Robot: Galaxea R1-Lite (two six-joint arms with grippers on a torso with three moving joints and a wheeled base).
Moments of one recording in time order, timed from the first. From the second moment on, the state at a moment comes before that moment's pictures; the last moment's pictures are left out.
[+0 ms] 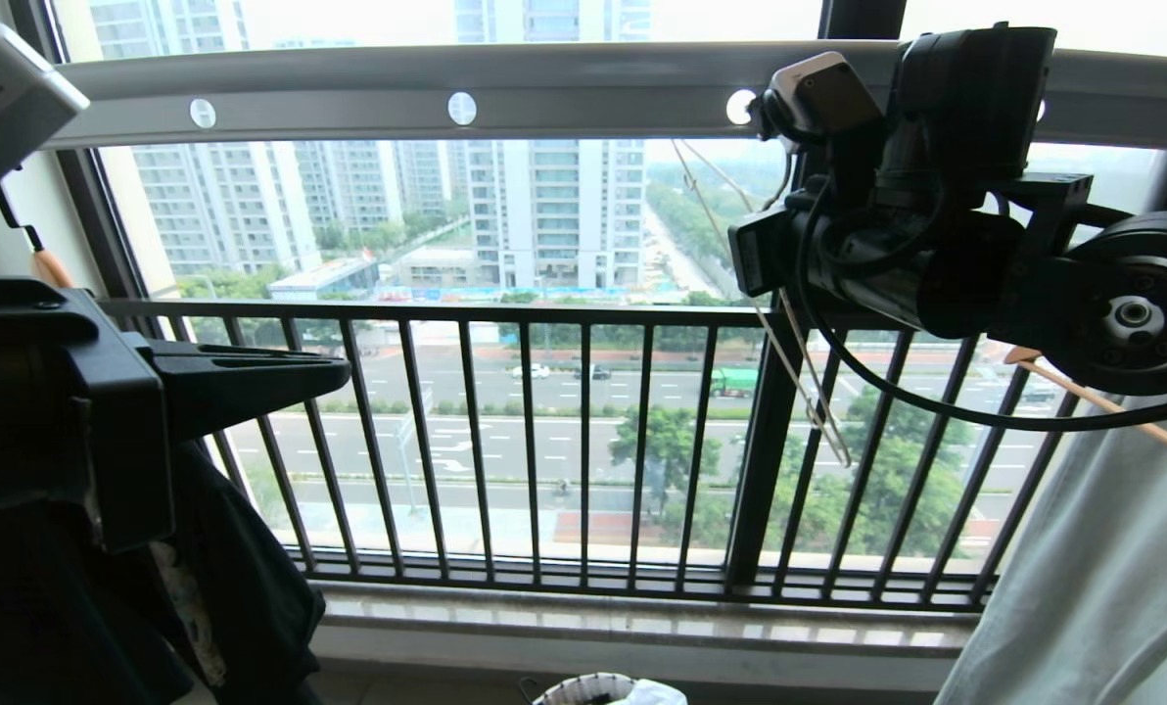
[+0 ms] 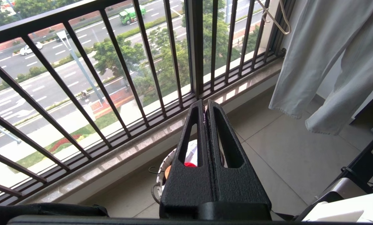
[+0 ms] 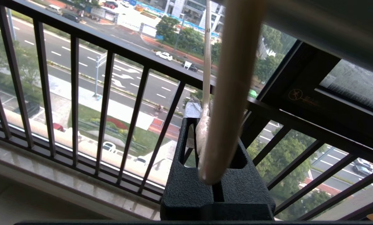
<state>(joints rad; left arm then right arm) -0.61 1.10 -1.09 0.20 -0.06 0.02 0.57 1.79 -1.49 -0.25 -0.44 -0.27</state>
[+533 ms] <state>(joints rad) -0.61 1.10 -1.09 0.21 -0.06 0.02 0.55 1.83 -1.66 -0.03 -0.44 -0.27</state>
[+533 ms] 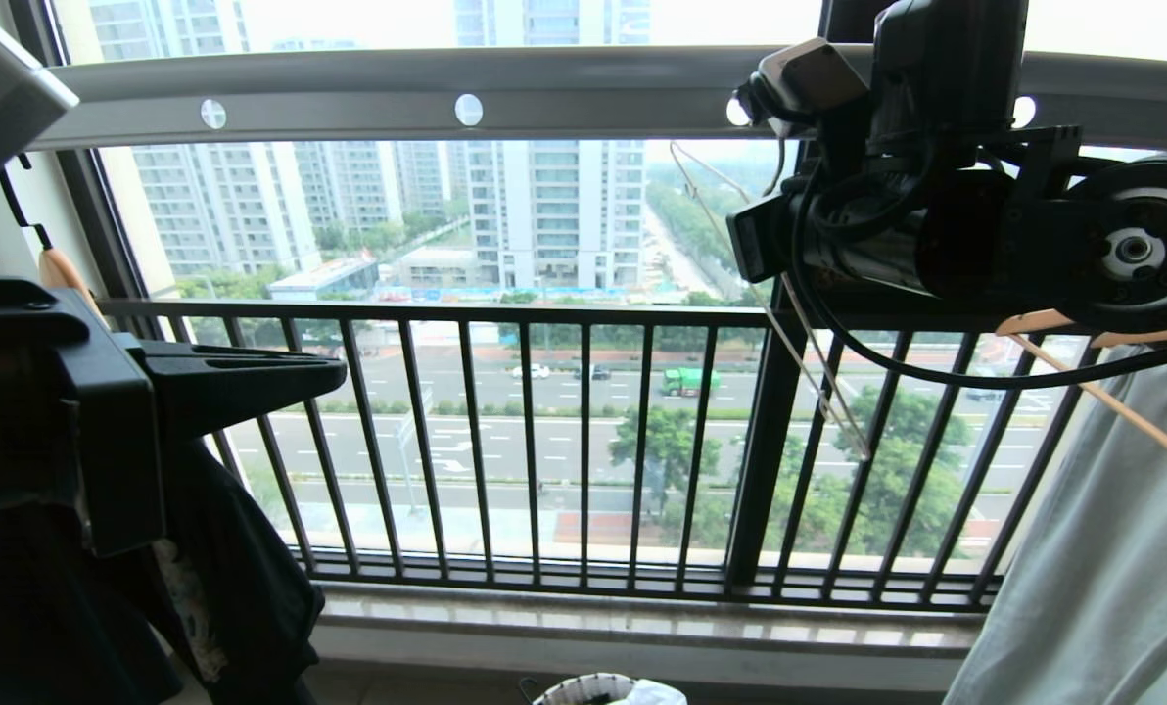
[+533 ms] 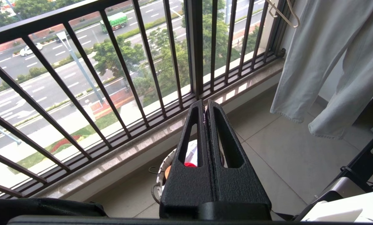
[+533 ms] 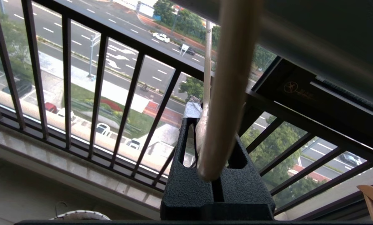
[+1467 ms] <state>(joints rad) -0.61 1.09 -1.09 0.21 -0.06 0.02 0.54 1.87 -1.92 0.30 -0.44 -0.40</state>
